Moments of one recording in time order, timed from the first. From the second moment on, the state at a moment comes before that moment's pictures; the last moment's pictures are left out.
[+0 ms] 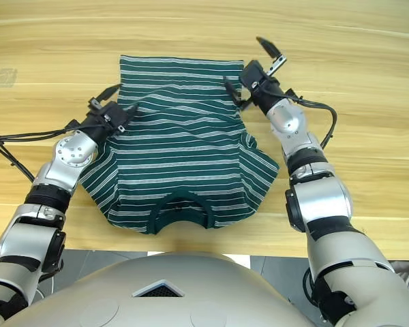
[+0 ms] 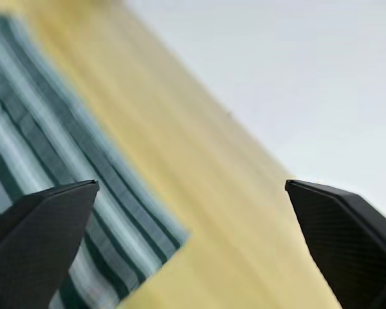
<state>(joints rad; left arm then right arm) -0.32 0.48 -0.20 0.70 0.32 -0.55 -0.16 -0.69 -0.31 0.20 1.19 -0.24 -0.75 0.15</state>
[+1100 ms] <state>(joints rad) 0.80 0.11 0.16 -0.41 -1.02 0.10 -0.12 -0.31 -0.44 -0.17 -0.04 0.21 -0.30 0.24</state>
